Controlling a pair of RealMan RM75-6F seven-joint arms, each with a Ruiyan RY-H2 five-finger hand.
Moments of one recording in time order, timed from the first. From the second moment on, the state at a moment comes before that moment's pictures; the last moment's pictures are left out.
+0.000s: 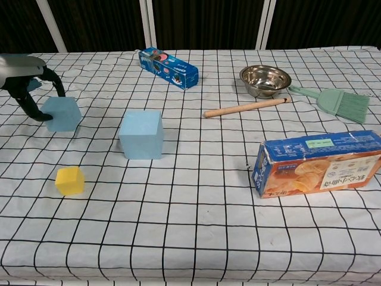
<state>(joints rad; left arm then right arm) -0.86 -1.36 -0.13 -1.72 0.41 1.12 0.67 -0.01 -1.10 0.15 -1.76 -1.29 1.55 -0.15</state>
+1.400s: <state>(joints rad) -0.95 -1.69 -0.21 -1.60 0.37 1.25 0.87 -0.02 -1.08 0.16 -1.76 -1.29 1.56 -0.10</state>
